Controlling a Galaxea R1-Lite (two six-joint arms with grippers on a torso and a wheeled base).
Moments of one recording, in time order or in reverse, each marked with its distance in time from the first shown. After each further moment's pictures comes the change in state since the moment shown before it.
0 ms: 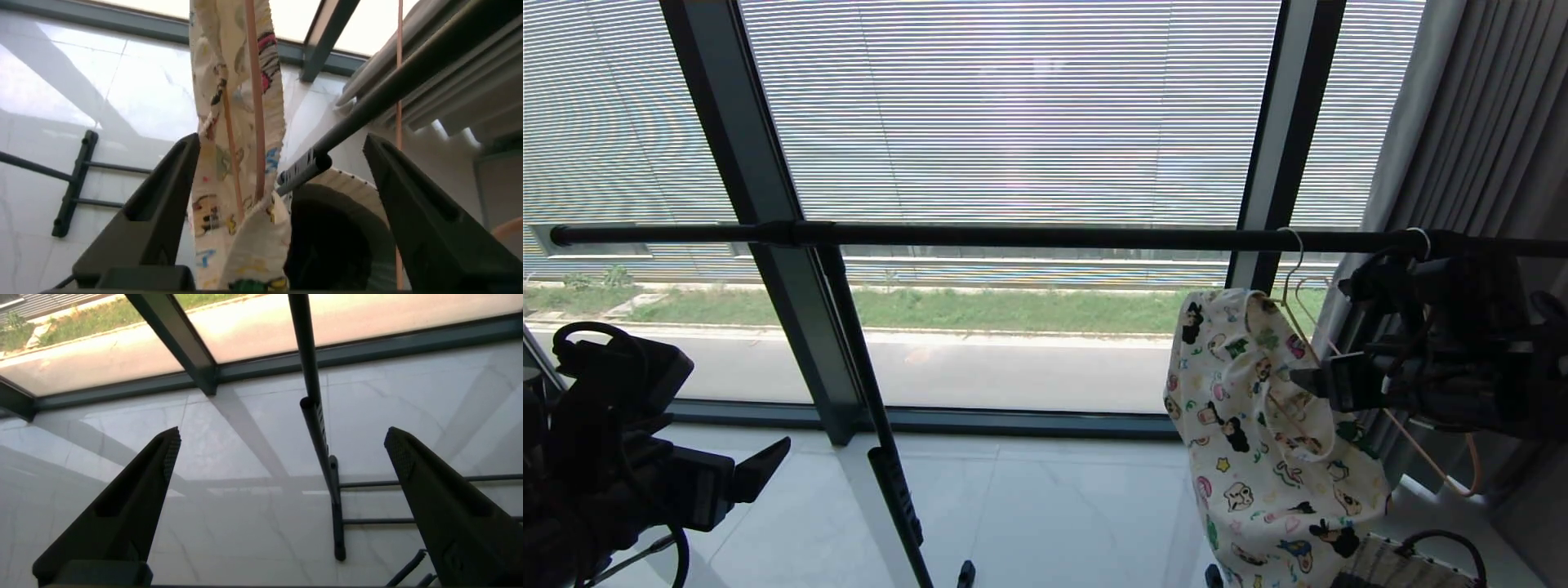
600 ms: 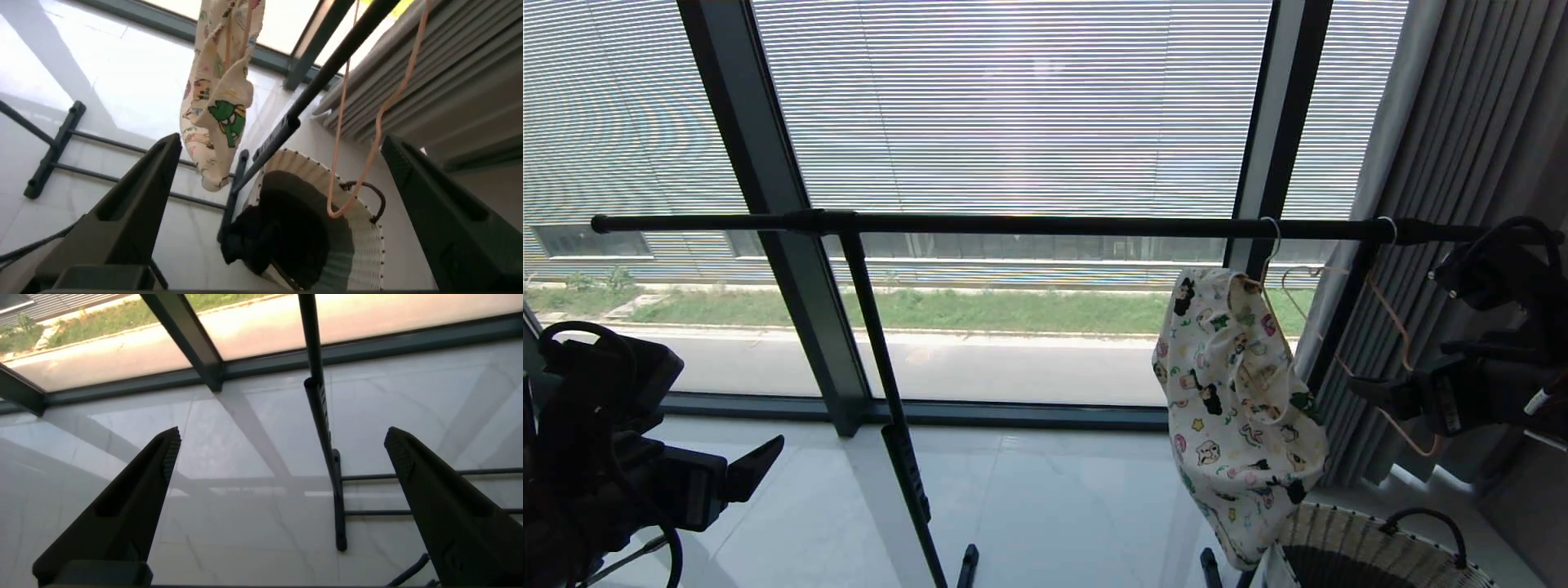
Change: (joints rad) left arm 0.002 -0.020 0.003 0.002 0.013 0.001; right arm 0.027 -0.286 0.025 0.182 -0.009 -0.148
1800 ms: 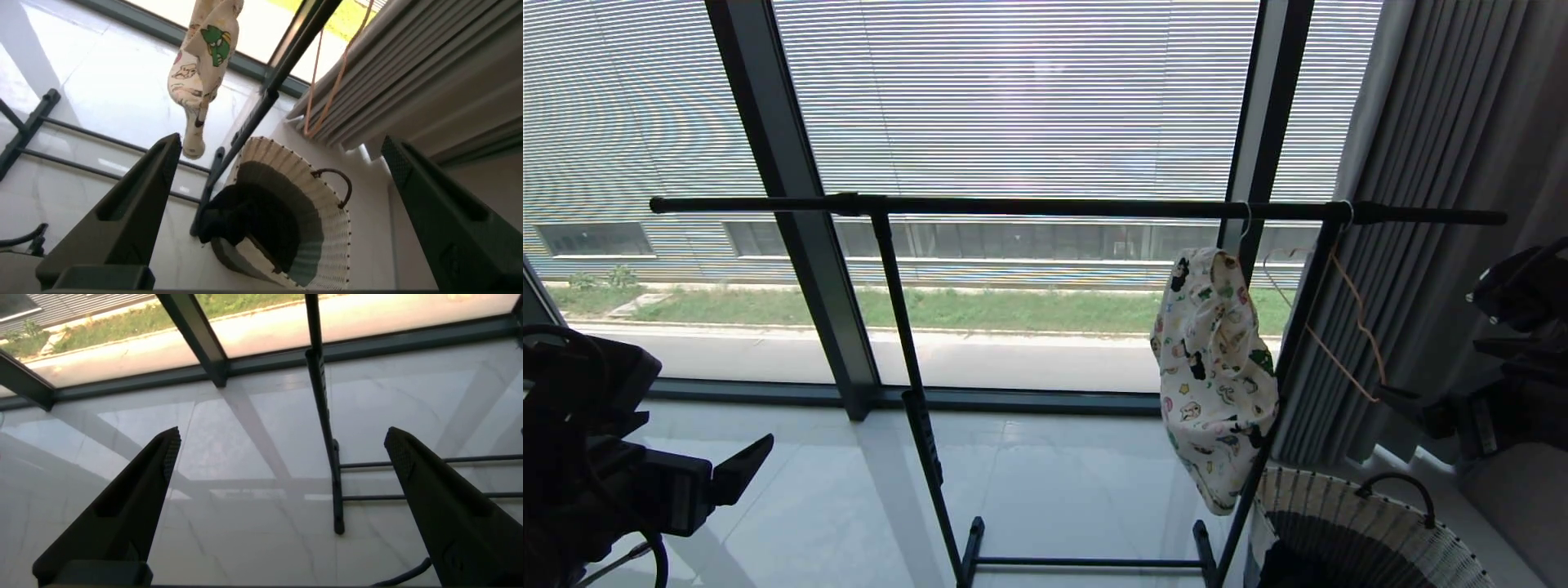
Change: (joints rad) left arm 0.002 -0.048 0.013 -0.001 0.000 -0.001; right arm 0.001 -0.098 0.119 -0.113 -0.040 -0.117
